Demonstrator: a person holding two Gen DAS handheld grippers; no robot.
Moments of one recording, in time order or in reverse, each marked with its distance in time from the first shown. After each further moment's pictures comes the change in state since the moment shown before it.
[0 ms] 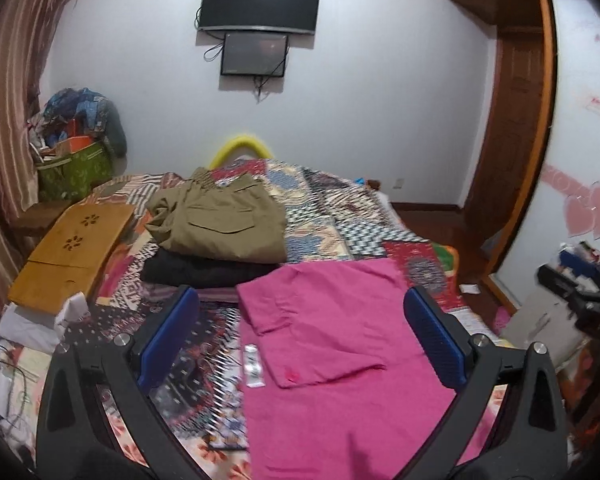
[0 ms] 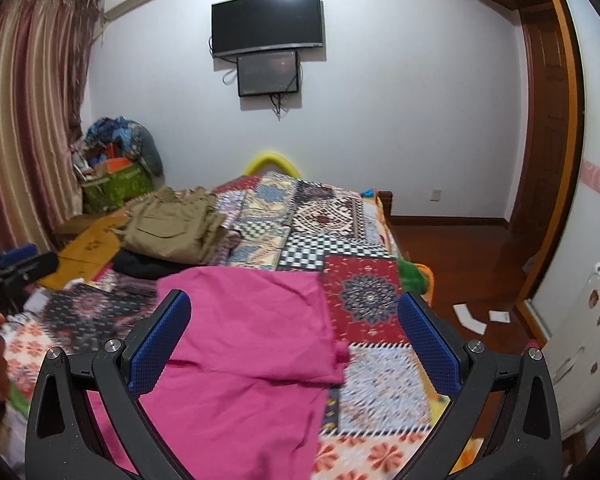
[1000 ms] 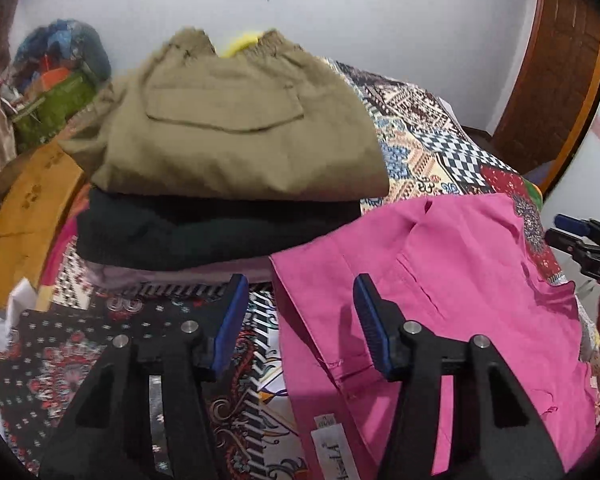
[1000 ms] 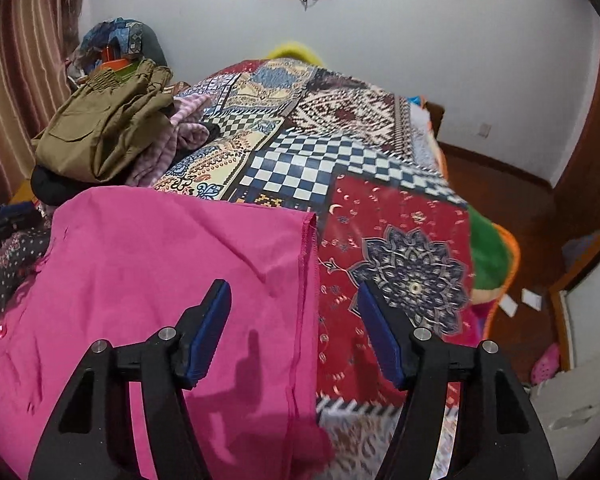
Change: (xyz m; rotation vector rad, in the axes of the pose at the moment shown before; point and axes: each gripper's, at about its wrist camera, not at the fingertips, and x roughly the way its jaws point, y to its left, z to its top) left arm 0.238 0.079 -0.032 -0.010 0.361 -0.002; right arm 0.220 -0.042 -0.023 -0.074 0.365 0.158
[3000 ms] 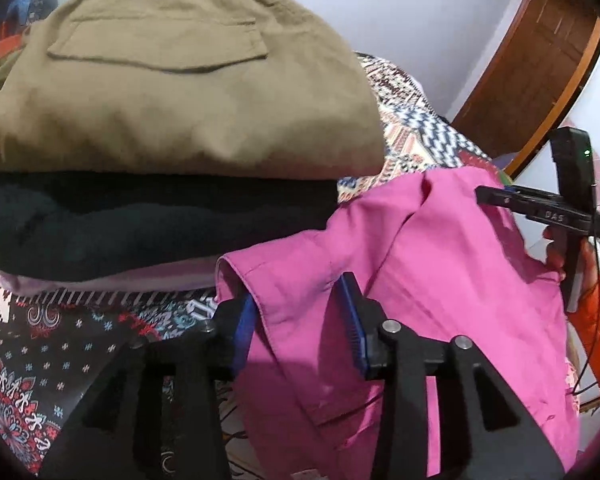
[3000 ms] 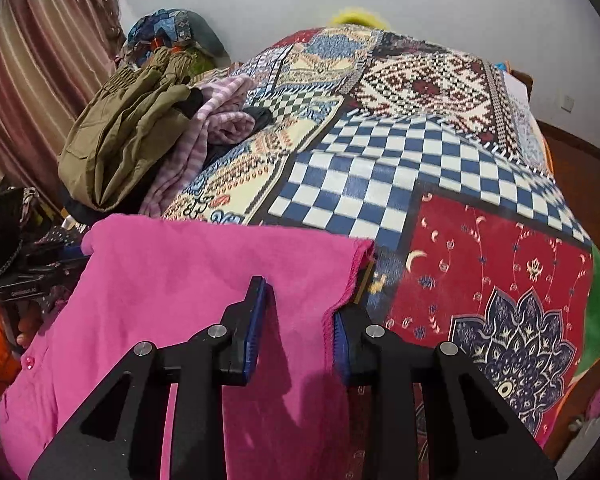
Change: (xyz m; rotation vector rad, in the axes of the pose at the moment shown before) left arm 0.051 0.012 0.007 -0.009 0.080 -0.204; right arm 0.077 -0.011 0.049 -0.010 0.079 0.316
